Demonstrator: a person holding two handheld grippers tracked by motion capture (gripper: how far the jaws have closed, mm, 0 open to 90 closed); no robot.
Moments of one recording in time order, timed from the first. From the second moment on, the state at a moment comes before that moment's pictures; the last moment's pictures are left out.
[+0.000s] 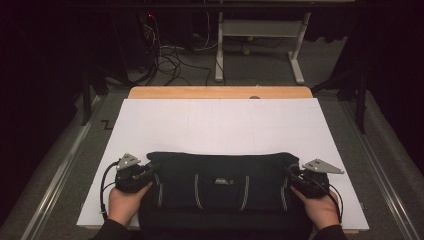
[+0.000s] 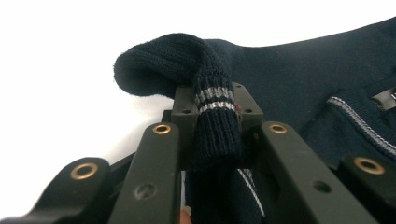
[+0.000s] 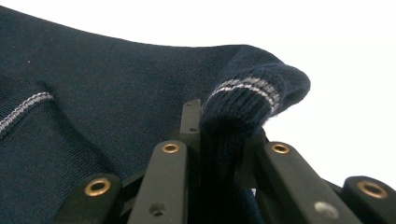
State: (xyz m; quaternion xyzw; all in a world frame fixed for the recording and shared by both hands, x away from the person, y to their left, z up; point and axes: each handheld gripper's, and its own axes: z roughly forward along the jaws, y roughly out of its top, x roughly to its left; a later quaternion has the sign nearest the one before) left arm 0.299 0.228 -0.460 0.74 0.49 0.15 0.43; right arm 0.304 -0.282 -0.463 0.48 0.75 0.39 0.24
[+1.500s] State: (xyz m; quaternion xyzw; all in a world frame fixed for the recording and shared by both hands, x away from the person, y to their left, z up) left arm 0.318 0.230 -0.443 0.74 0.48 0.18 0.44; right arm 0.320 -0.282 -0.443 0.46 0.75 0.39 0.28
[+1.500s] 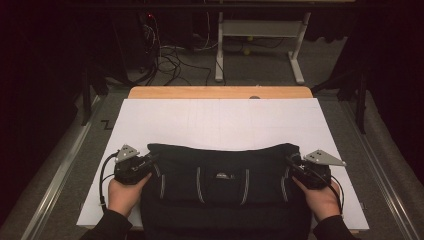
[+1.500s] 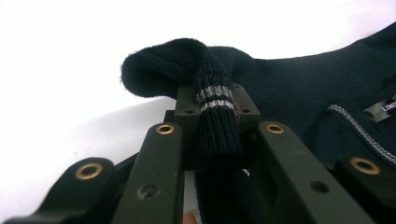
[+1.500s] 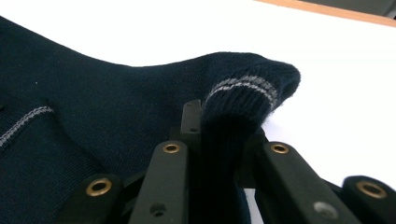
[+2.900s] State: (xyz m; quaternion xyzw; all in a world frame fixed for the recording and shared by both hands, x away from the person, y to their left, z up) left arm 0.421 0.241 -0.451 0.69 0.59 0.16 0.39; right arm 0.441 -0.264 -0.440 0.52 0.73 0.33 0.29
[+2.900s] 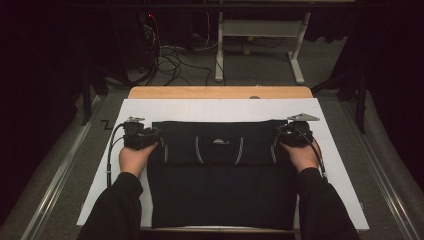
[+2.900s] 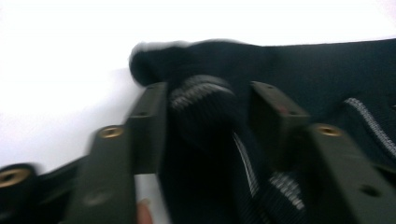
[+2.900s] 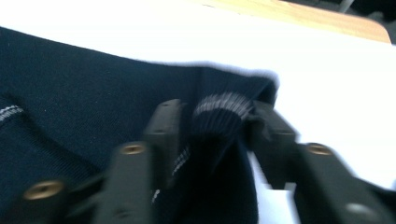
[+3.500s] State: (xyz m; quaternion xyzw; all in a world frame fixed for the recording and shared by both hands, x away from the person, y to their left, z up) left arm 0.367 0.192 -0.455 0.77 0.48 0.14 0.40; right arm 0.361 -0.254 -0.454 0.46 0.77 0.38 0.26
